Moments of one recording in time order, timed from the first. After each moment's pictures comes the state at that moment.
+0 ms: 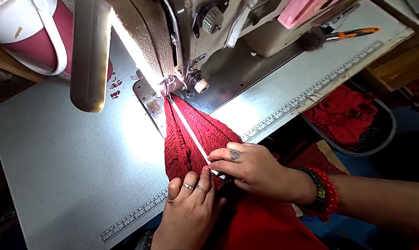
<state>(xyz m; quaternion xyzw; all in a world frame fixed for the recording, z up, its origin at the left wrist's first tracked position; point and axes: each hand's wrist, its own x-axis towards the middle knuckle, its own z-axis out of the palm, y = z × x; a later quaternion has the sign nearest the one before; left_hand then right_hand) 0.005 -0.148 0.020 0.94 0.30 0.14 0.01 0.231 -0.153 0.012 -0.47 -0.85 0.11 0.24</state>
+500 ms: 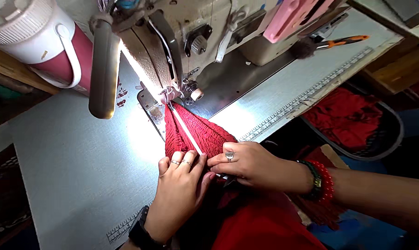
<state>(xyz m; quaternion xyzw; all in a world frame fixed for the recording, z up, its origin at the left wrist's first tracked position) 0.010 -0.104 0.023 0.93 0.33 0.14 0.08 0.249 -0.140 0.010 -0.38 -0.89 0.12 0.24</state>
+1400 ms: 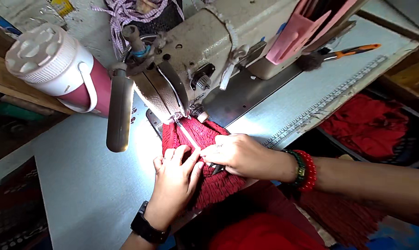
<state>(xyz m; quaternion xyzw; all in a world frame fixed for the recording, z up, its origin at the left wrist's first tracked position) 0.004 -0.050 0.014 0.91 0.37 0.15 0.12 0.244 -0.077 0.013 -0.39 -0.89 0.07 0.23</state>
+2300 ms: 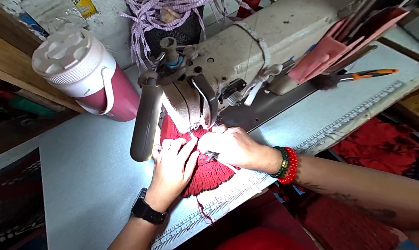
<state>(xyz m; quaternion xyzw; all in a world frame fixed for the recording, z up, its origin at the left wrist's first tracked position) 0.001 -0.006 0.003 0.89 0.39 0.23 0.09 0.236 -0.023 0.002 -0.43 -0.87 0.08 0.23</state>
